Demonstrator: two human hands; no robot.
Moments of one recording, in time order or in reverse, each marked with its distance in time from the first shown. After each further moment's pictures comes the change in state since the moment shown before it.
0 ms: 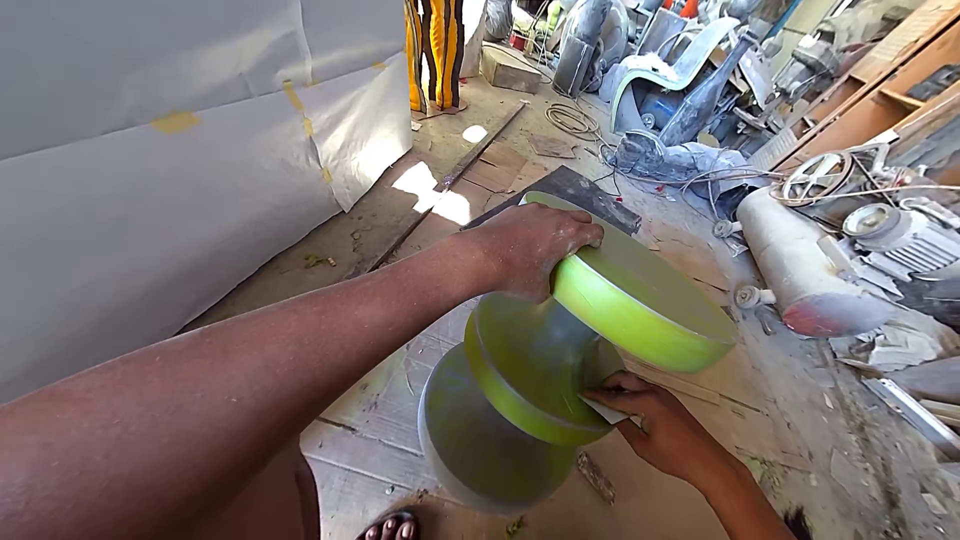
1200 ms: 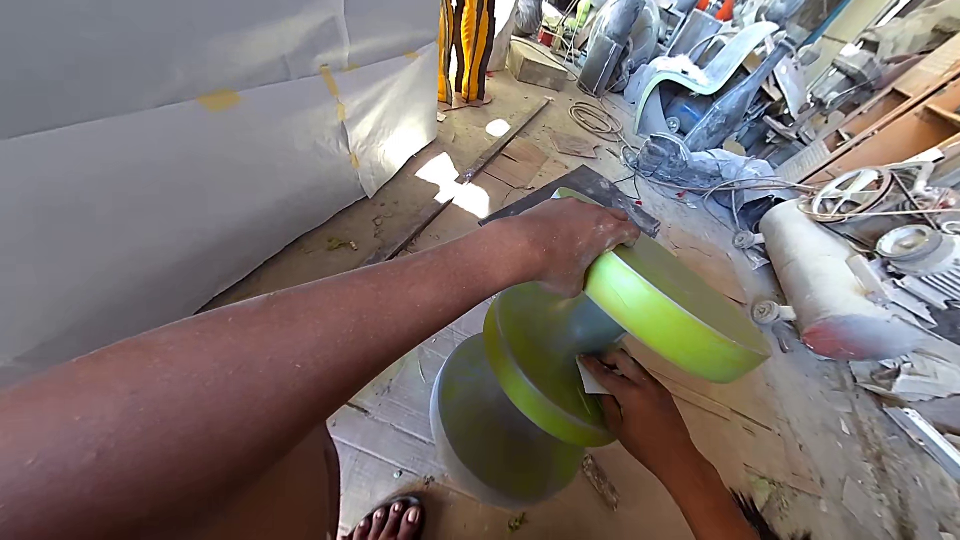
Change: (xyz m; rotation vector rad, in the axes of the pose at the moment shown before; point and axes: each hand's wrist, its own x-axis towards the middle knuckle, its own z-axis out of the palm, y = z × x) left_hand 0.004 -0.005 -0.002 -0.024 -0.006 0.018; right_hand 0.044 -0.032 0.028 -0.290 0.277 0.029
